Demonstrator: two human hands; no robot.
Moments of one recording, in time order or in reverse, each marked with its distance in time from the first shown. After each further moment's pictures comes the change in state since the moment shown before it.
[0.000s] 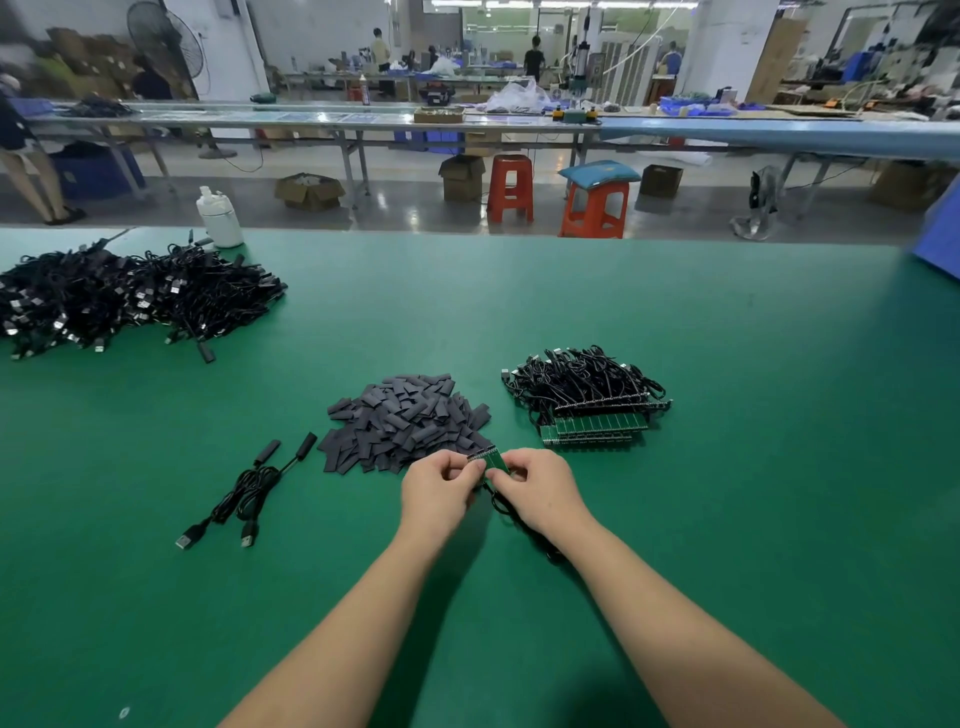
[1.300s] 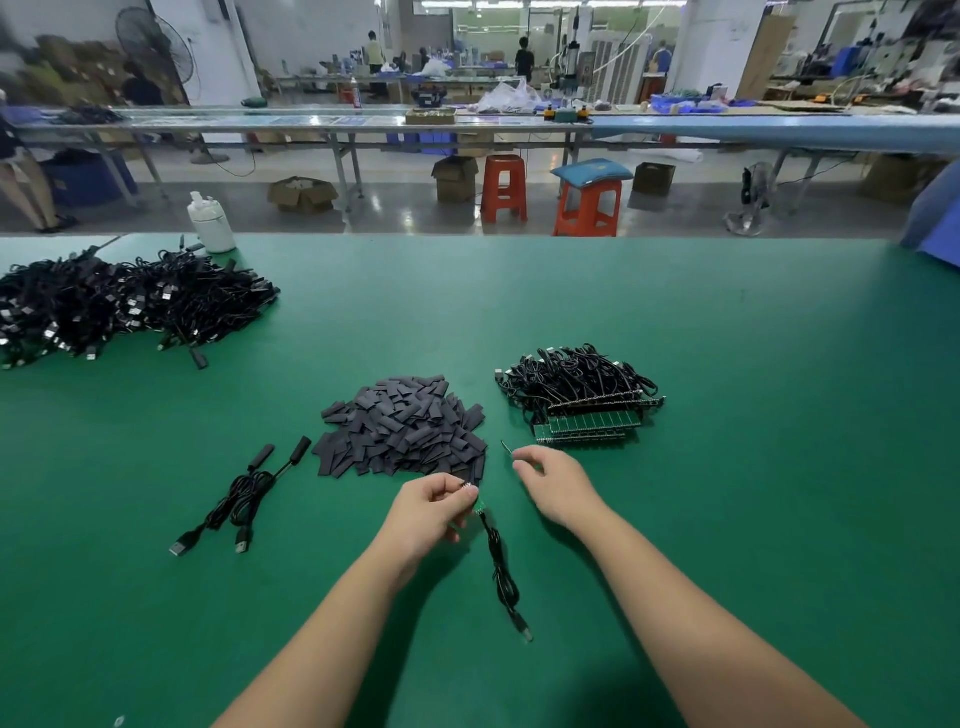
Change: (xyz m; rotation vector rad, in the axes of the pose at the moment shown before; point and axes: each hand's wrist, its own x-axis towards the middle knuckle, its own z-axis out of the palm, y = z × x) left_hand -0.012 -0.016 -0.016 -0.187 -0.314 -0.097; right_hand 0.012 0.030 -0.017 0.001 -0.107 0.143
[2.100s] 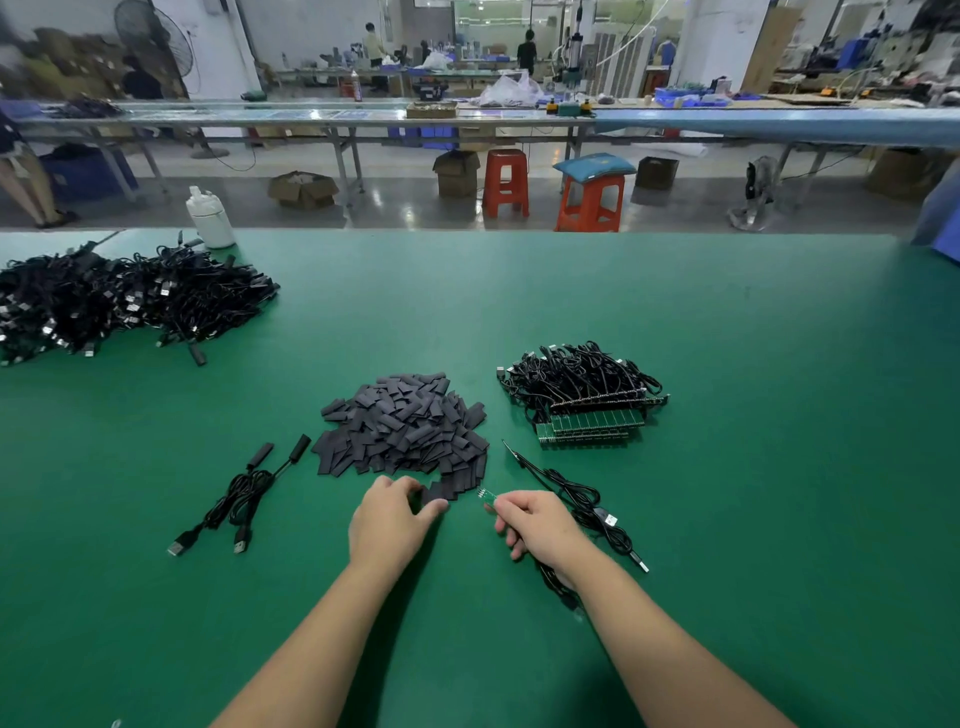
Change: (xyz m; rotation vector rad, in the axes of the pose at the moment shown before) left_hand 0.028 -0.041 -0.034 0.959 0.392 0.010; right_hand -0.025 0.015 0.041 0.468 -0.153 0.082
